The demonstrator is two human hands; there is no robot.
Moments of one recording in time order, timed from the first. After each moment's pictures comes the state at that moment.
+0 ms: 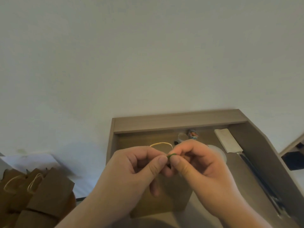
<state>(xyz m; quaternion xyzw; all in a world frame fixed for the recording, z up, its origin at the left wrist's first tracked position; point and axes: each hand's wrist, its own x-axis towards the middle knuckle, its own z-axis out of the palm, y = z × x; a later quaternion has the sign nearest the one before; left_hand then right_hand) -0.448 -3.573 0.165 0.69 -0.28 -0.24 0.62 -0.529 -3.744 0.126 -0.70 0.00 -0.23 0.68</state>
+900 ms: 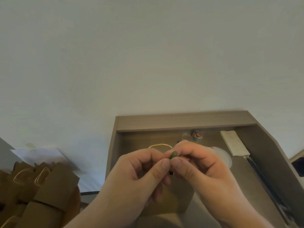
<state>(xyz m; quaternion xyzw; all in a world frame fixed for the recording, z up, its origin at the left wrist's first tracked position) -0.459 -3.585 0.164 0.66 -0.25 -0.26 0.66 -0.523 -3.758 0.127 -0.58 -0.09 -0.15 0.80</state>
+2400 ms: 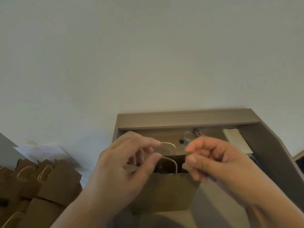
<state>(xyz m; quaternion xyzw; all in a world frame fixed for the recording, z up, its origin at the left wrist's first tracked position) -0.427 -3.568 0.136 0.77 -0.43 0.12 0.46 -0.527 -3.807 0.137 -0.68 0.04 0.00 0.73</state>
